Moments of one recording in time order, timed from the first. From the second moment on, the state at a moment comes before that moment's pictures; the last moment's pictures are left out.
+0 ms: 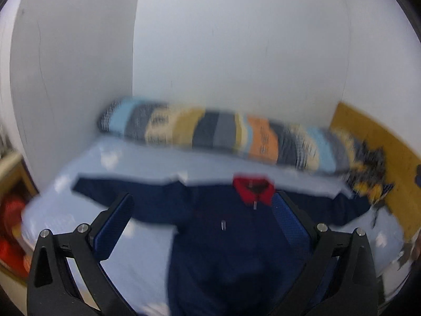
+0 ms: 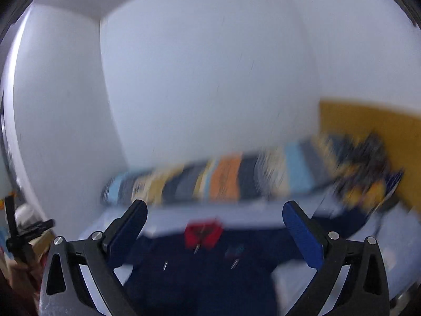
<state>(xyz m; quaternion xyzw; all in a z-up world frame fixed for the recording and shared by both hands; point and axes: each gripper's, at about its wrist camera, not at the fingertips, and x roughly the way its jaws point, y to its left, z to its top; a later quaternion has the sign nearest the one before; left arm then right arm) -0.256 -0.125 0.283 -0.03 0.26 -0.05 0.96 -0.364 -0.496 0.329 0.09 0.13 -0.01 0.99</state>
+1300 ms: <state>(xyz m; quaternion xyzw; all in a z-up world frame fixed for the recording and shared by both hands) -0.242 -0.203 0.038 0.04 0.42 -0.02 0.91 -0.266 -0.442 0.035 0.07 0.36 -0.03 0.93</state>
